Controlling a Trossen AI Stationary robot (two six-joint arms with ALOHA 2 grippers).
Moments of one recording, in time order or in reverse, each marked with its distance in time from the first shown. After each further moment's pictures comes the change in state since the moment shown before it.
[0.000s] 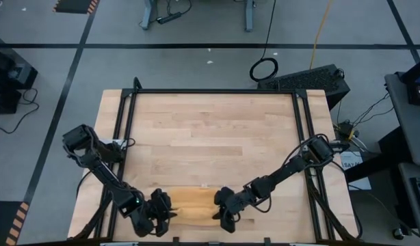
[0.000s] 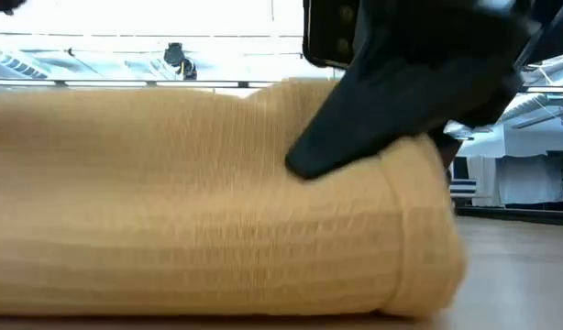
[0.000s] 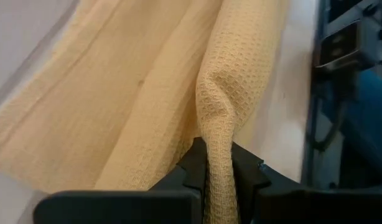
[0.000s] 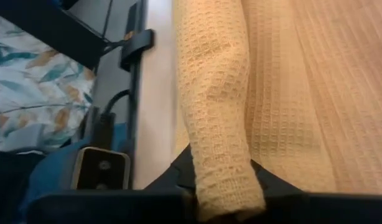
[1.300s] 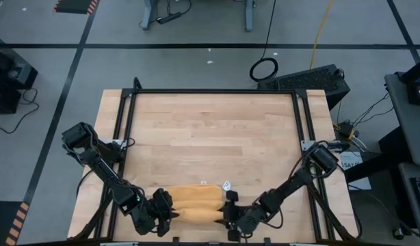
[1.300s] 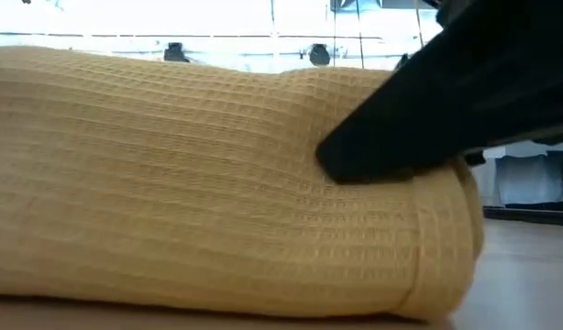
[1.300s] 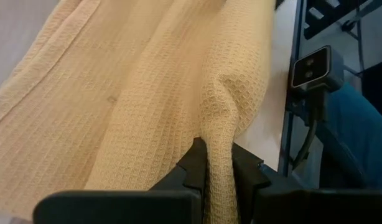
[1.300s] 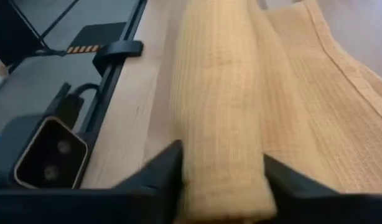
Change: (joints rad) left arm 0.033 -0.030 0.000 0.058 0.001 0.032; right arm 0.166 0.044 0.000 0.064 0.490 -0.317
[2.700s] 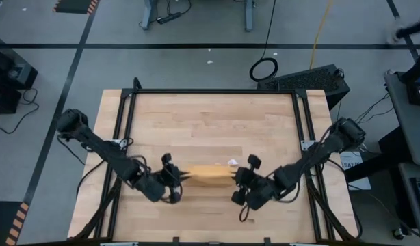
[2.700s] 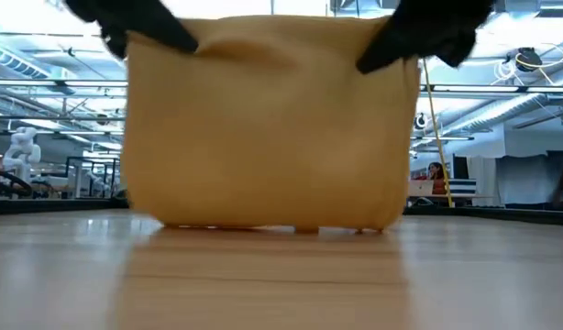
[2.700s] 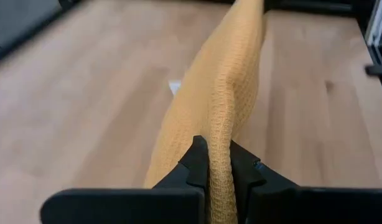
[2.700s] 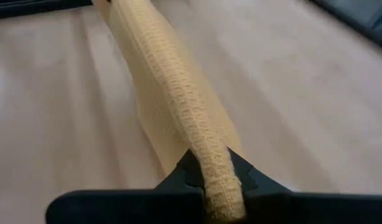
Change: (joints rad) left arm 0.270 -0.249 0.002 -0.100 -0.226 0.640; right arm -0.105 -0.452 0.000 -0.781 0.282 0.245
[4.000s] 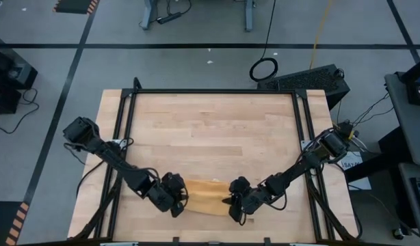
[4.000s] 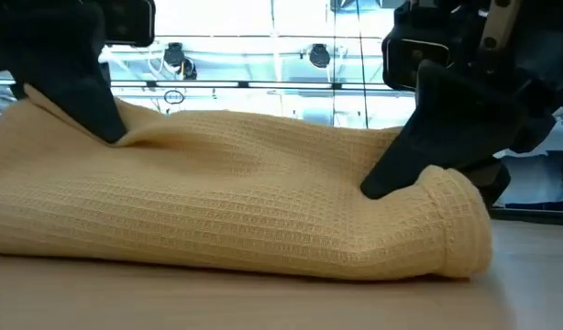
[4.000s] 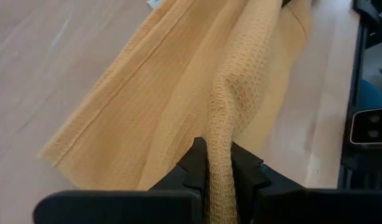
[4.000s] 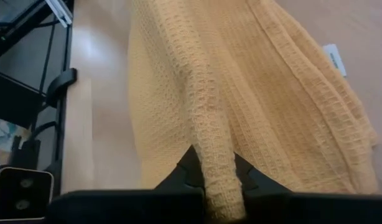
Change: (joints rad) left arm -0.024 0.198 -0.001 0.002 0.377 -0.513; right arm 0.007 0.255 -0.227 0.692 -0.400 0.225
